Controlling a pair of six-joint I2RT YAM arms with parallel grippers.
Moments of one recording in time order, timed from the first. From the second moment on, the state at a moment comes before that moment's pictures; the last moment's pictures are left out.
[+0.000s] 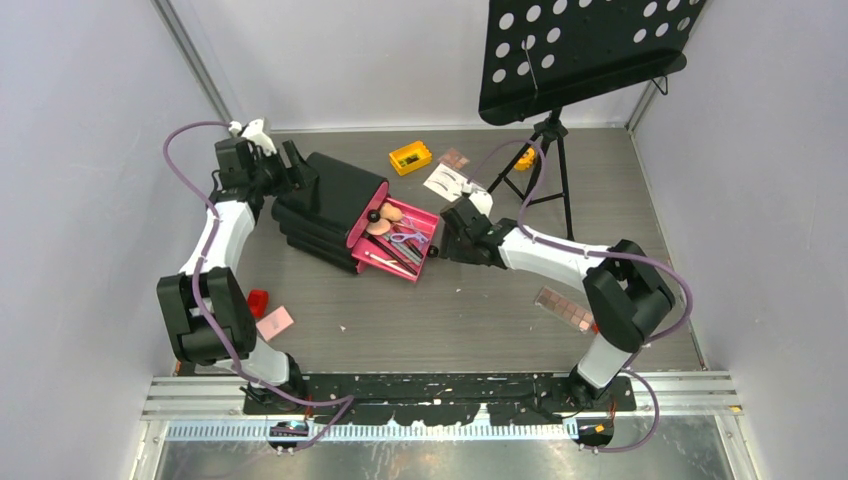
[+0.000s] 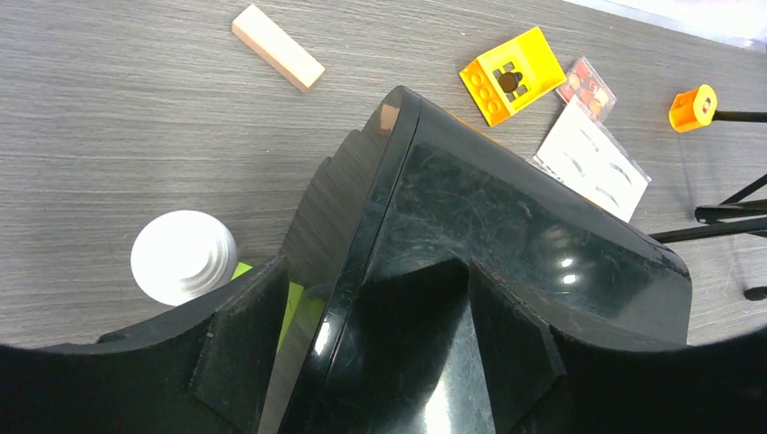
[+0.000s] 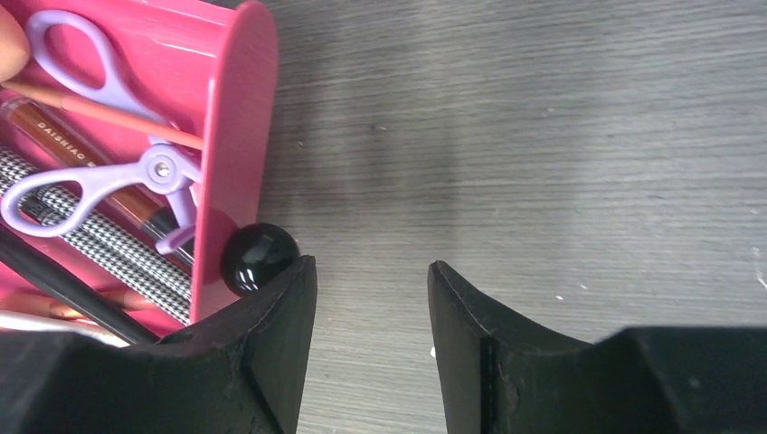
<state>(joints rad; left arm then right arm) 0.16 1.53 1.17 -0.16 0.41 -0.22 0.75 1.66 1.07 -0.34 0.28 0.81</state>
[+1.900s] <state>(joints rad) 0.17 1.57 1.17 -0.09 0.52 -0.23 0.78 2.02 1.42 0.03 0.00 0.79</state>
